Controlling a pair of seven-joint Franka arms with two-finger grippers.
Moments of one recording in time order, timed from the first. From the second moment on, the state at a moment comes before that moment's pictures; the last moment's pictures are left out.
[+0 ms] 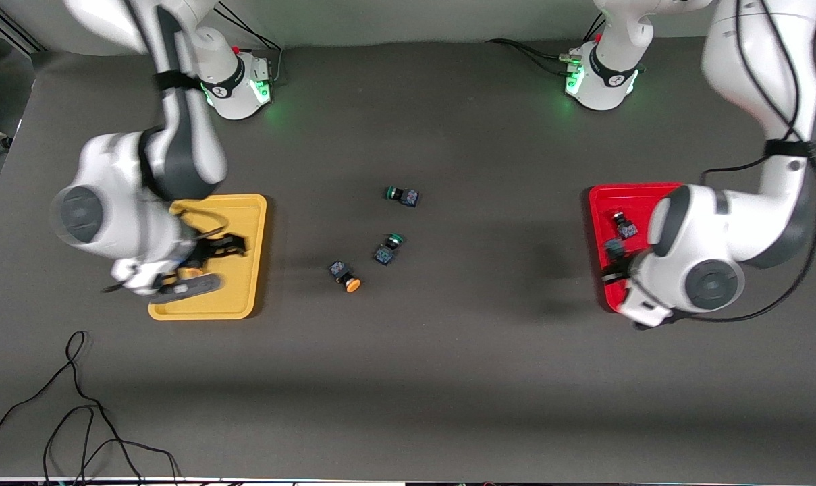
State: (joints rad) left arm 0.03 0.46 -0.16 -1.73 0.16 1.82 -0.45; right arm 1.07 0.40 -0.87 -1.78 0.36 1.90 -0.21
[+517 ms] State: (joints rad) left arm 0.26 0.44 -0.16 -2.03 0.26 2.22 -0.21; right arm 1.23 0.54 -0.78 -1.81 0.43 2.20 -0.19
